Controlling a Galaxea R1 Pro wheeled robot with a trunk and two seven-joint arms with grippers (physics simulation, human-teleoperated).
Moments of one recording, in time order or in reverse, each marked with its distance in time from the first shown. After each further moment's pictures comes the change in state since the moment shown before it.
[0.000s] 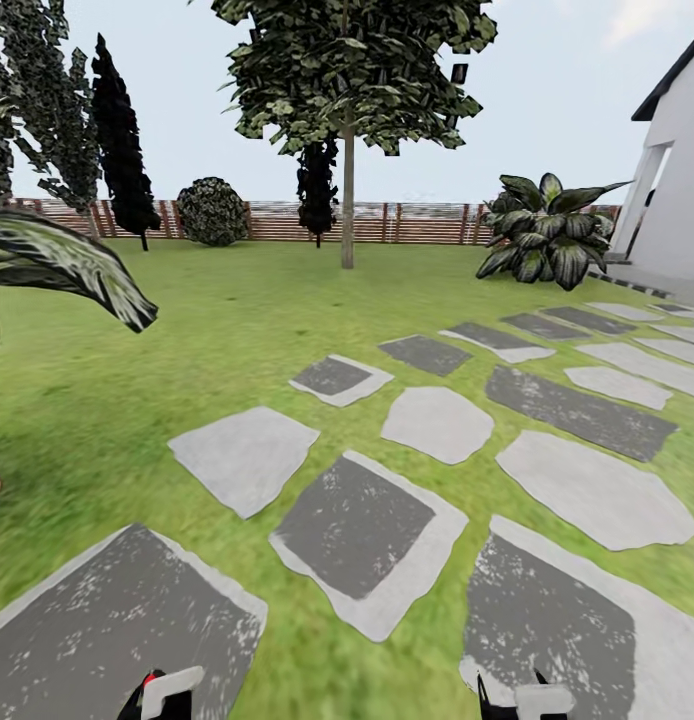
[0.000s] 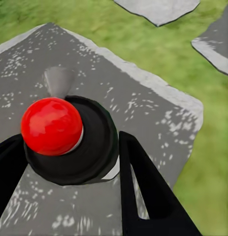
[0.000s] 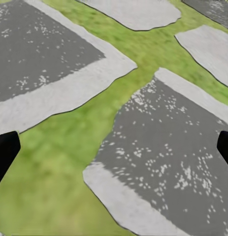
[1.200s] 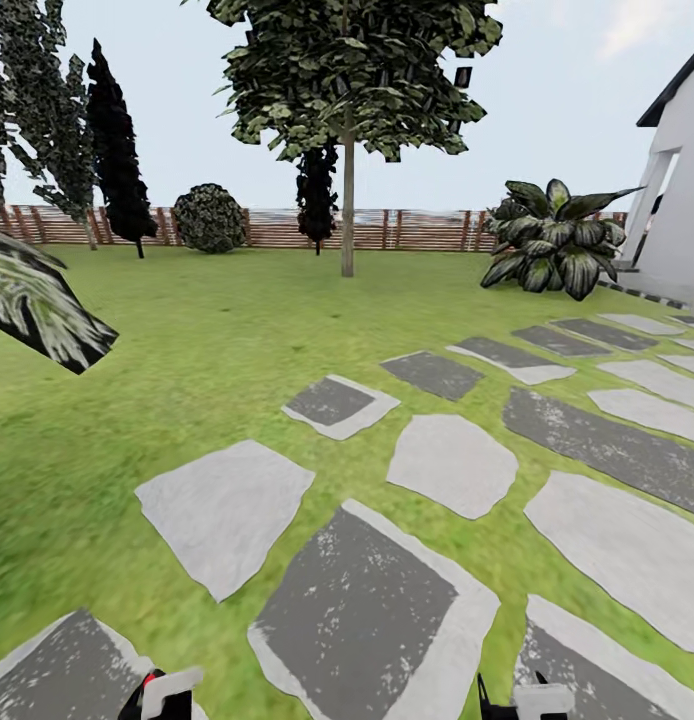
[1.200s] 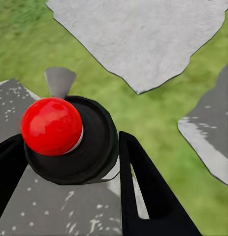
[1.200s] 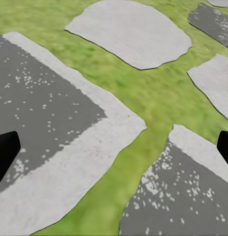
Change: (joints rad) left arm 0.000 0.000 0.000 0.000 -0.002 -0.001 0.000; right arm 0.000 0.000 0.000 -0.001 -0.001 0.000 0.000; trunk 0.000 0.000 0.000
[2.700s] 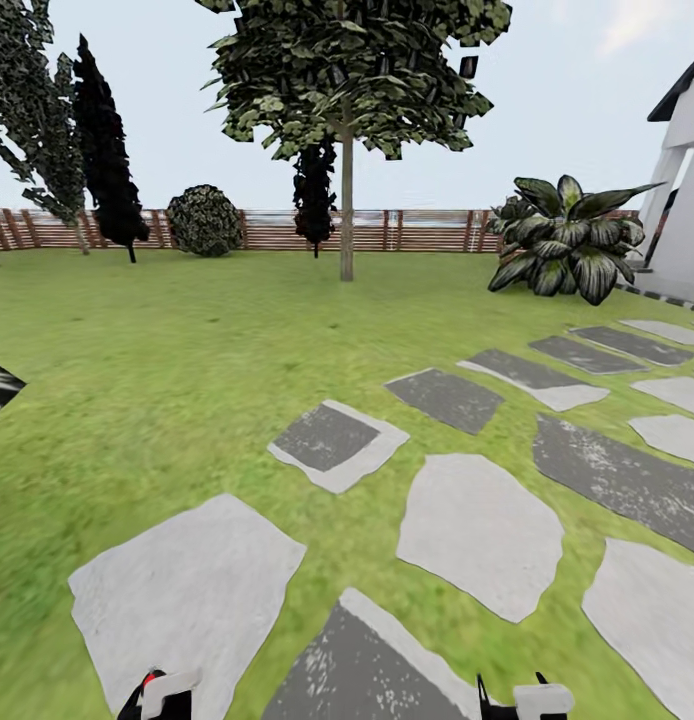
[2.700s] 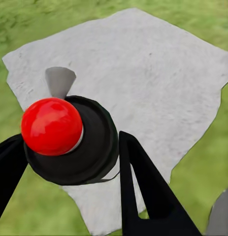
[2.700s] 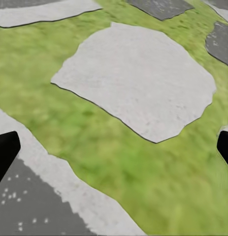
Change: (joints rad) left arm 0.000 0.000 0.000 0.000 0.000 0.000 0.000; right arm 0.000 0.000 0.000 0.000 0.000 0.000 0.000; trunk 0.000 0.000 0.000
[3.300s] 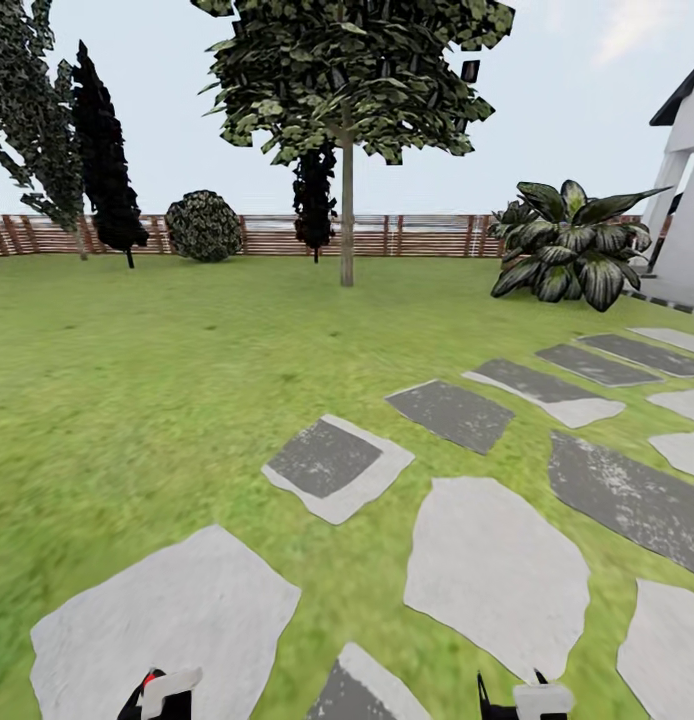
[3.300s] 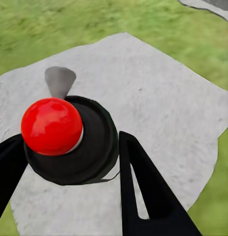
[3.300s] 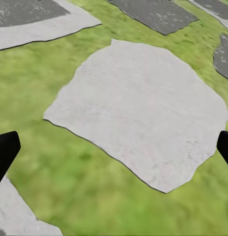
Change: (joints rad) left arm 0.000 0.000 0.000 0.000 0.000 0.000 0.000; right arm 0.000 0.000 0.000 -0.001 0.000 0.000 0.000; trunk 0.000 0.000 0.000
